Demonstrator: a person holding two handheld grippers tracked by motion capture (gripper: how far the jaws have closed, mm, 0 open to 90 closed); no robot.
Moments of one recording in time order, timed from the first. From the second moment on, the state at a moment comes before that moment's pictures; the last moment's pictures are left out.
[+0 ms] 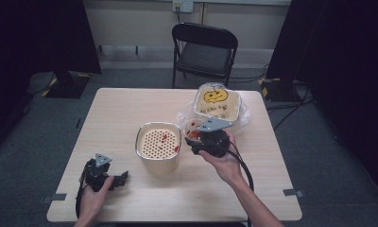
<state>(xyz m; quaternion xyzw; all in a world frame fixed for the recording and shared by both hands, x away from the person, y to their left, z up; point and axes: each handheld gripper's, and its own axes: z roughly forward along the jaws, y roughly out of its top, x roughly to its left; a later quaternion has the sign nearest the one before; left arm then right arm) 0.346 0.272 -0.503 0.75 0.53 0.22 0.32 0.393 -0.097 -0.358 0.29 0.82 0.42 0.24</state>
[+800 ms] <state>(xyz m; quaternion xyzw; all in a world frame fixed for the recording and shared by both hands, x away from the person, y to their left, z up) 0.346 0.272 -0.503 0.75 0.53 0.22 0.32 0.408 -0.054 -0.333 0.22 0.86 0.33 0.33</state>
